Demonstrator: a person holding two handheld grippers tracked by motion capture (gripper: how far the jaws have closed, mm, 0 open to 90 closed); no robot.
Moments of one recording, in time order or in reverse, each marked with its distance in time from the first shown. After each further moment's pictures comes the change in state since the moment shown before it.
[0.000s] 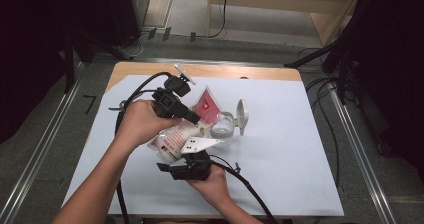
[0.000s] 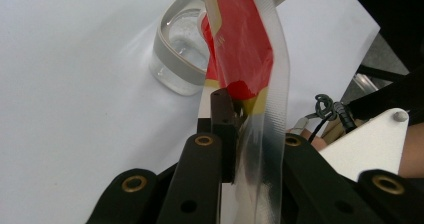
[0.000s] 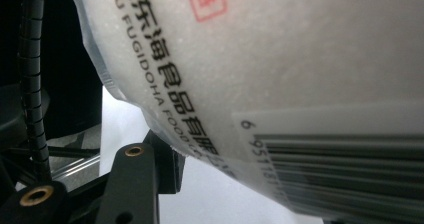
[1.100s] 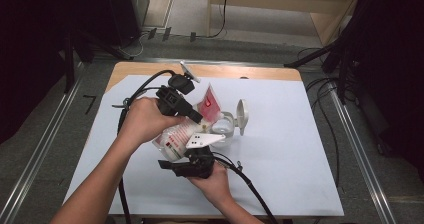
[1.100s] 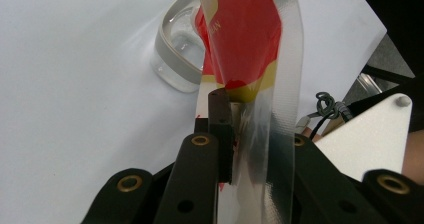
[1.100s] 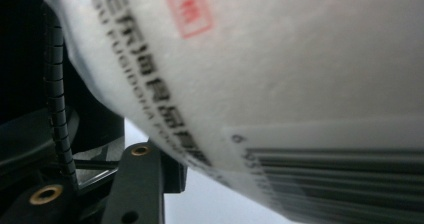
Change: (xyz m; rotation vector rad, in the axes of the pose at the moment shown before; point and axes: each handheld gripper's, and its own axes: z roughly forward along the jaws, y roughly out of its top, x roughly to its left) left arm -0.005 0.011 0.002 0.044 0.010 -0.036; right arm -0.003 0.007 -0.009 -0.033 0.056 0.078
